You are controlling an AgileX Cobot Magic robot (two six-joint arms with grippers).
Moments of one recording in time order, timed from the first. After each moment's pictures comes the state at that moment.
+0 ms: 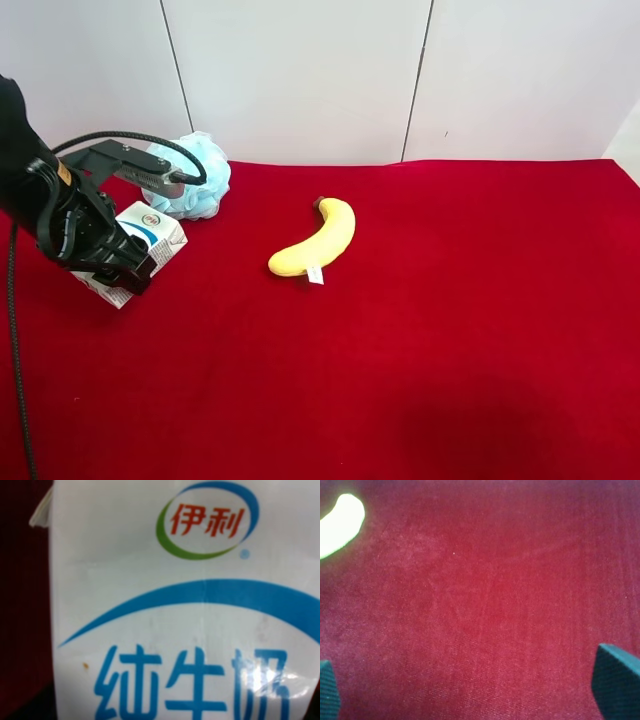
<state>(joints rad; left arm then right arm) -0.32 1.56 -0.85 -0.01 0.65 0.12 0.19 0.00 -0.48 -0.04 1.06 0.03</state>
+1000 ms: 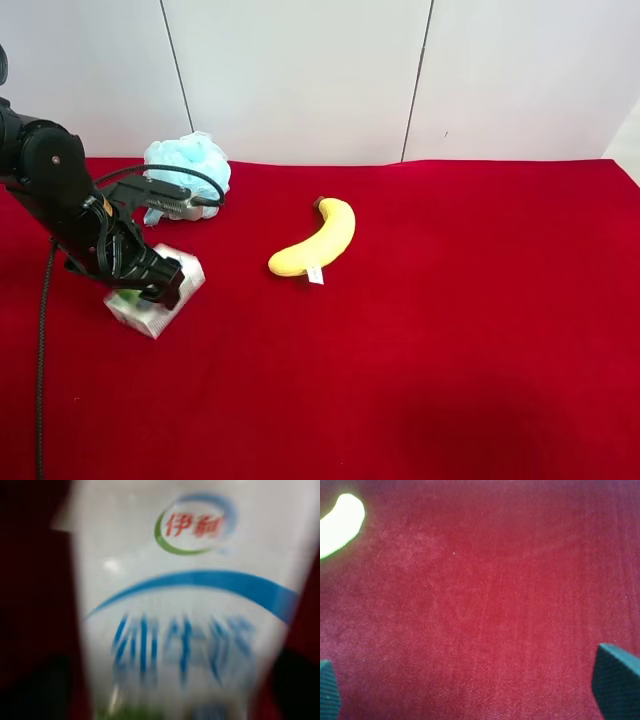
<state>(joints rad) -0.31 1.75 -0.85 -0.02 0.48 0.03 0.19 0.00 -0.48 -0.04 1.06 0.03</state>
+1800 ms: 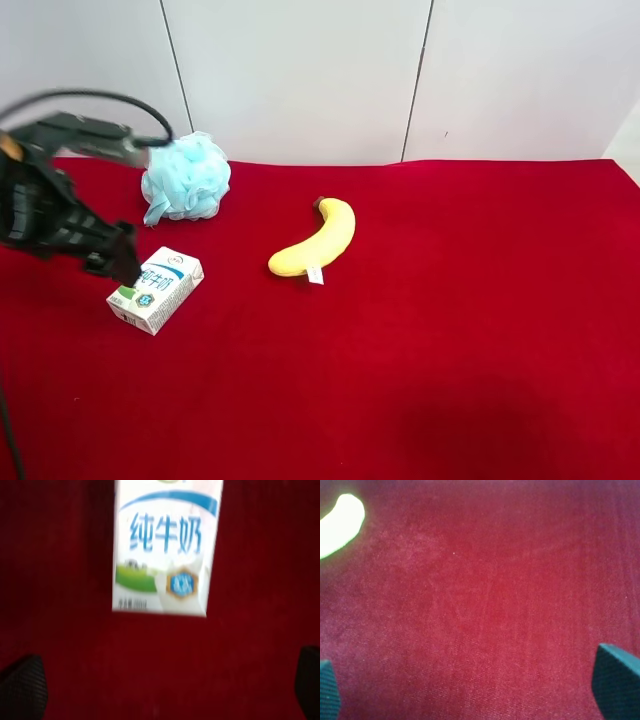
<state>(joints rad) -0.31 1.34 -0.86 -0.02 0.83 0.02 0.19 0.00 -0.48 -0.04 1.06 0.03</state>
